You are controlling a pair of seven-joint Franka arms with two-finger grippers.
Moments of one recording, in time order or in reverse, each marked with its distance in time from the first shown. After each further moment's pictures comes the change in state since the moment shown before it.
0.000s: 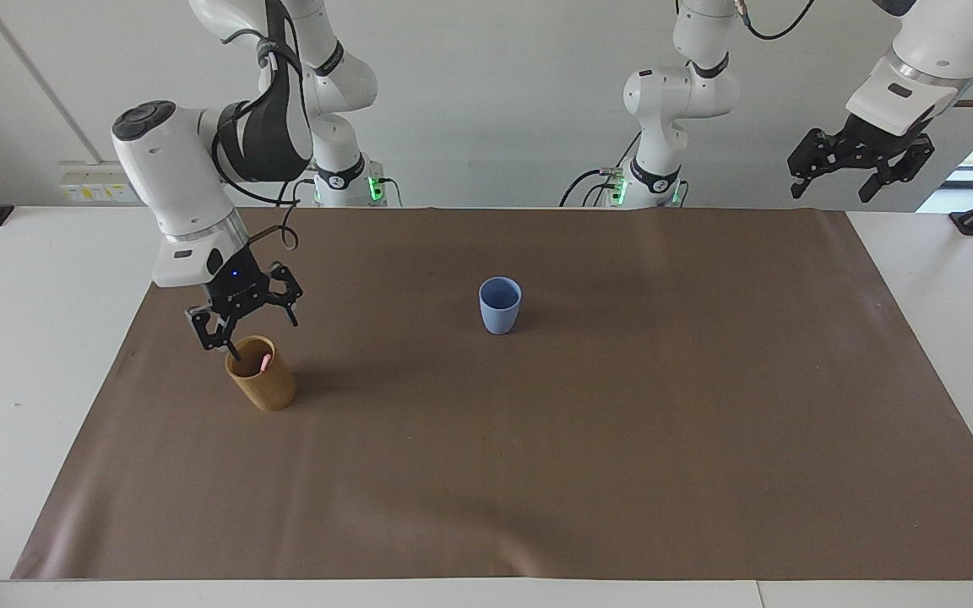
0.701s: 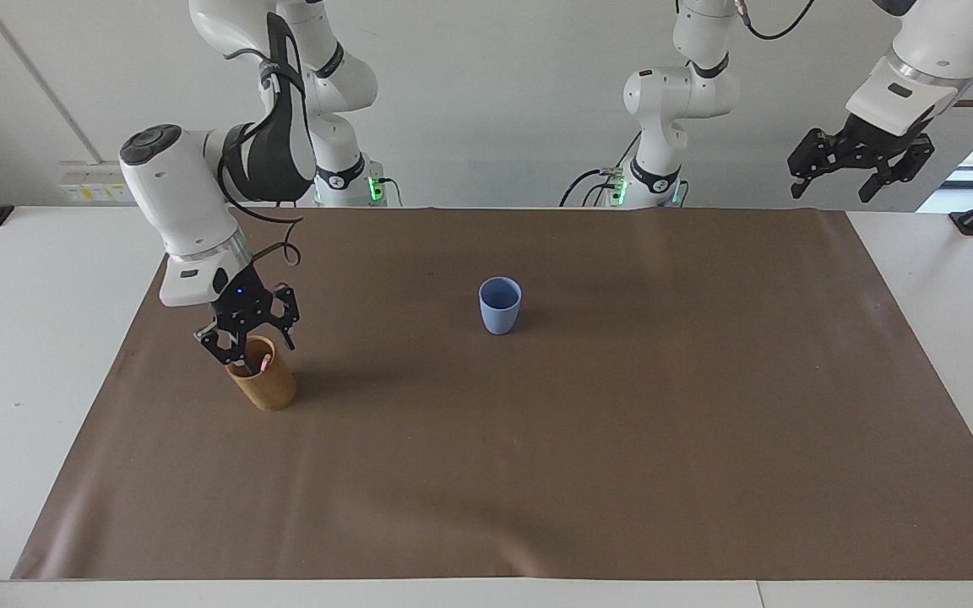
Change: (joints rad) left arm 0.000 0.000 0.000 0.000 0.000 0.000 0.000; right arm -0.001 0.021 0.000 0.001 0.005 0.015 -0.008
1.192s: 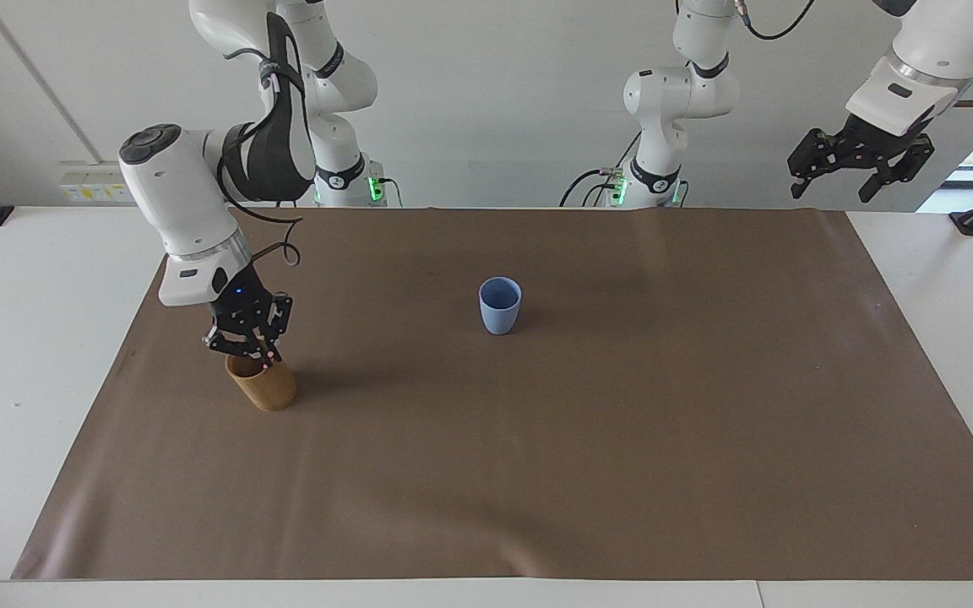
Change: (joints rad) left arm 0.000 0.000 0.000 0.000 0.000 0.000 0.000; right arm 0.000 0.000 -0.001 0.005 0.000 0.002 0.000
